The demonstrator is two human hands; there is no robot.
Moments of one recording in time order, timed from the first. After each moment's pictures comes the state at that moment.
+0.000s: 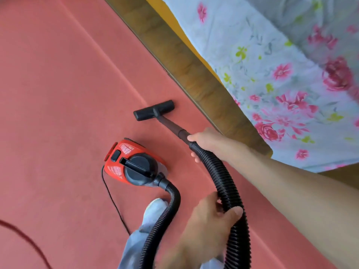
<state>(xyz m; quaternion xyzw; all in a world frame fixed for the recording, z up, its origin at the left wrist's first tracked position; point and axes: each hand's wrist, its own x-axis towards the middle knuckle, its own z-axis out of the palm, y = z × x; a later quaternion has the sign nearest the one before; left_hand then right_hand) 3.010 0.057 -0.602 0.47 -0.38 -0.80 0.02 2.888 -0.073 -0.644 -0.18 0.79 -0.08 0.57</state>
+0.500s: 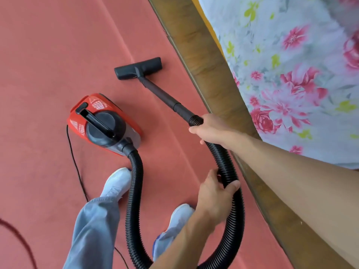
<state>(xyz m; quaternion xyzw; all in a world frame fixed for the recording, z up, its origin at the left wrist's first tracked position) 2.835 0.150 -0.713 0.58 -0.32 -0.73 0.14 2.772 0.005 -0.726 -0.47 0.74 0.09 0.46</state>
